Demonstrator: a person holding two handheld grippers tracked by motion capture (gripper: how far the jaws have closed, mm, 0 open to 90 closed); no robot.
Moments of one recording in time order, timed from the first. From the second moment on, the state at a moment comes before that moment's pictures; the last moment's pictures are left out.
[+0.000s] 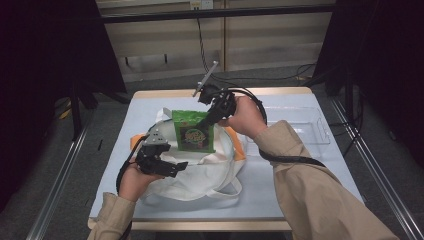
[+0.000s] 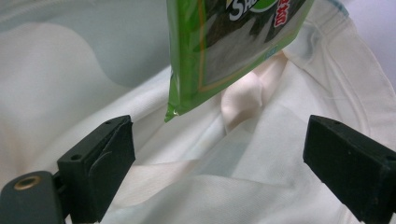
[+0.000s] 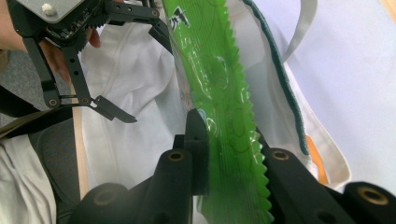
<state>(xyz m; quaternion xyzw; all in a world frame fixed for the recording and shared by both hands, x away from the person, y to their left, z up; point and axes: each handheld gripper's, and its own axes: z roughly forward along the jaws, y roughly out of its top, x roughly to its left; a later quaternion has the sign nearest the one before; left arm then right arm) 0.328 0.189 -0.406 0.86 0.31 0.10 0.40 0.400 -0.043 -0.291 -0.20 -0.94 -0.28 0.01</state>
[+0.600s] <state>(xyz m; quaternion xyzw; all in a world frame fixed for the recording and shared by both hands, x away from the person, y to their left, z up) 0.332 0.188 -0.409 0.85 0.31 0.09 0.41 0.399 -0.054 -0.278 -0.18 -0.94 -0.28 0.00</state>
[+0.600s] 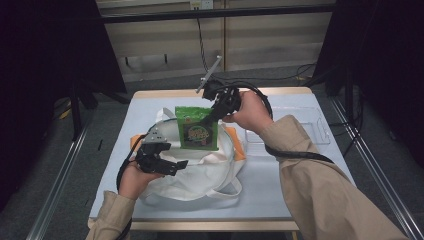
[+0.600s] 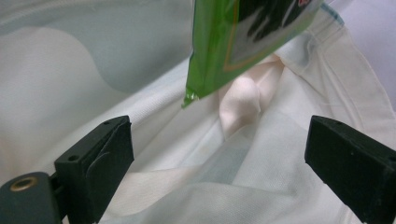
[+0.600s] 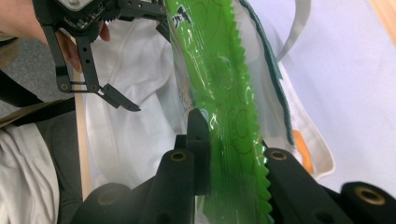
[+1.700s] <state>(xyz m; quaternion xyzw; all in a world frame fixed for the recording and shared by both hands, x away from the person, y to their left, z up) 0.331 0.183 -0.411 0.86 0.29 0.08 0.41 0.394 -0.074 -0.267 -0.18 -0.95 -0.27 -0.02</state>
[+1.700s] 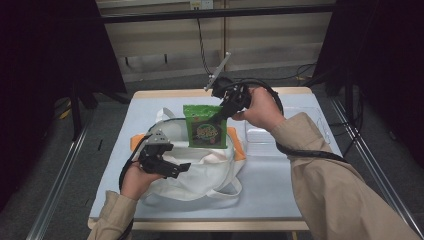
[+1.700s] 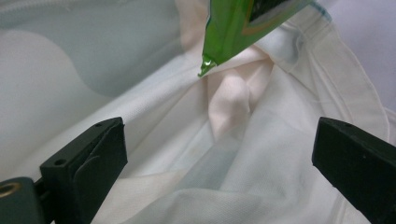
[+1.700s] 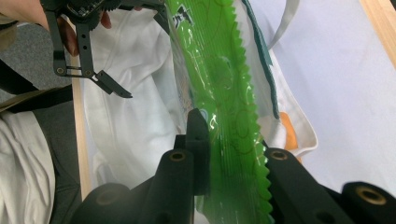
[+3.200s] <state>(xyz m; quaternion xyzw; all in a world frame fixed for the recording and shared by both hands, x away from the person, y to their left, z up) 0.333 0.179 -0.420 0.86 0.29 0.06 0.40 0.409 -0.172 -0.234 -0.22 -0.94 -0.25 -0.03</state>
